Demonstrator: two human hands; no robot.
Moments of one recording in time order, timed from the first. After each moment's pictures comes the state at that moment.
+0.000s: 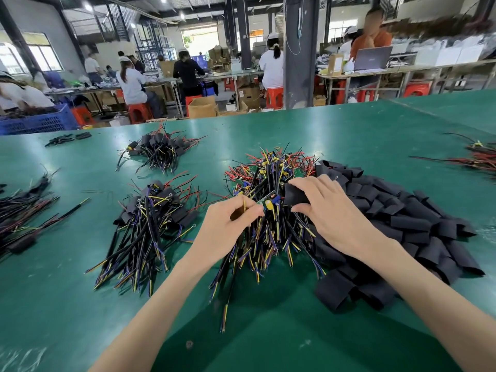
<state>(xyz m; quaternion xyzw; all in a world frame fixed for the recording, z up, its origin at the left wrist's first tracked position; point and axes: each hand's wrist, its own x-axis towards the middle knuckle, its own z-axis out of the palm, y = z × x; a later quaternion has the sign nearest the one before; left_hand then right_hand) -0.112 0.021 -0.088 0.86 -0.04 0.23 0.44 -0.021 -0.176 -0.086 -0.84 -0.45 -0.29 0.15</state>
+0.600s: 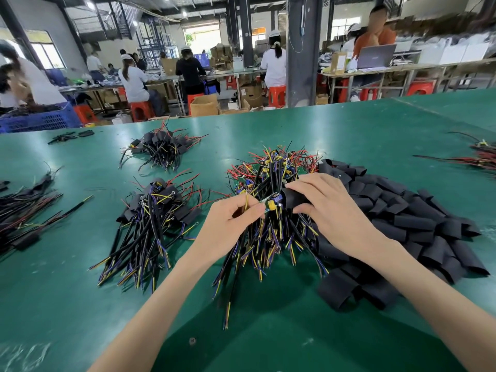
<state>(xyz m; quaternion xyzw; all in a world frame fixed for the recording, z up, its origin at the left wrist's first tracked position) -0.116 0.022 -0.084 0.86 -0.05 0.22 0.46 -0.026 -0.173 -0.082 -0.82 -0.45 -0.30 0.19</state>
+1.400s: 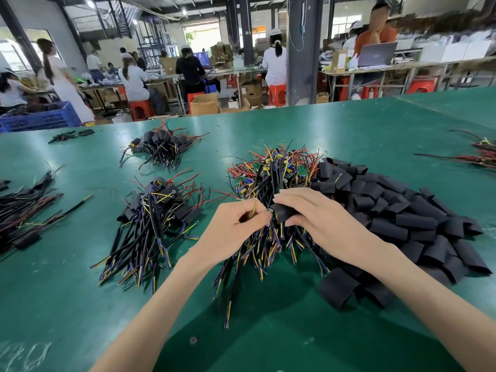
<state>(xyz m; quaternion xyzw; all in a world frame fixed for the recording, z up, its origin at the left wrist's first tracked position) -0.119 0.019 -0.085 0.87 -0.06 0.16 0.45 -0.032 -0.166 -0.092 -0.76 -0.55 -0.23 0.24</state>
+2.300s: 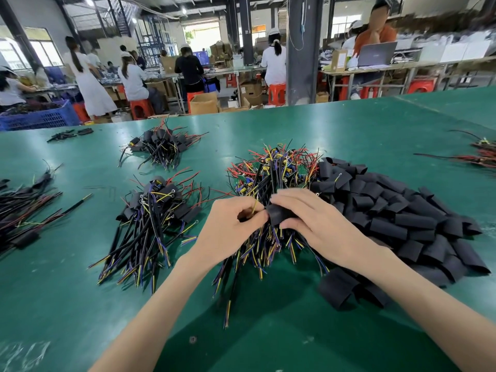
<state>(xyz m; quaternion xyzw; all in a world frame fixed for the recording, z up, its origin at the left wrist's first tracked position) -0.117 0.018 -0.085 0.89 -0.06 0.26 0.37 -0.039 -0.162 -0.094 -0.77 -0.54 -0.24 0.24</state>
